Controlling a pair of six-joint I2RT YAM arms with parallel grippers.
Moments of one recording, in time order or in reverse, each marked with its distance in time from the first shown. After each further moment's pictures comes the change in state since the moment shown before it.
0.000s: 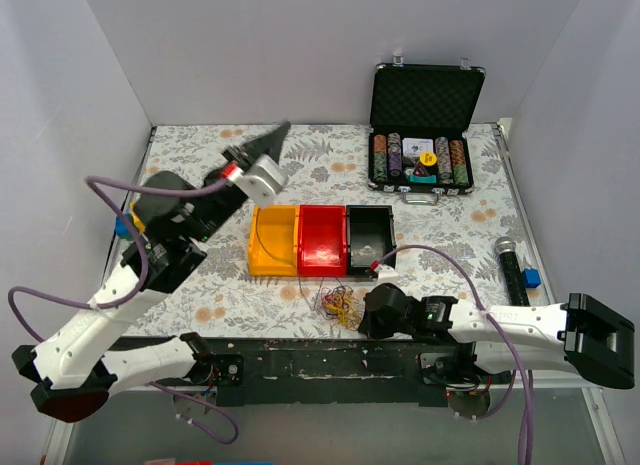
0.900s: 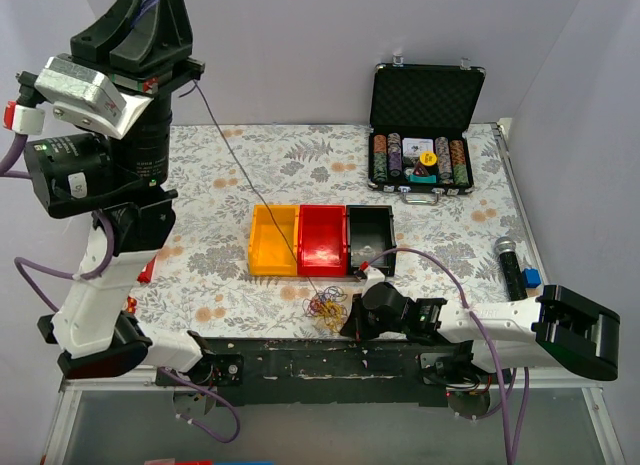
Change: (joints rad) left arm -0.002 0.242 0.581 0.243 -0.084 -0.179; right arm -0.019 0.105 -0.060 0.301 -0.137 -0.027
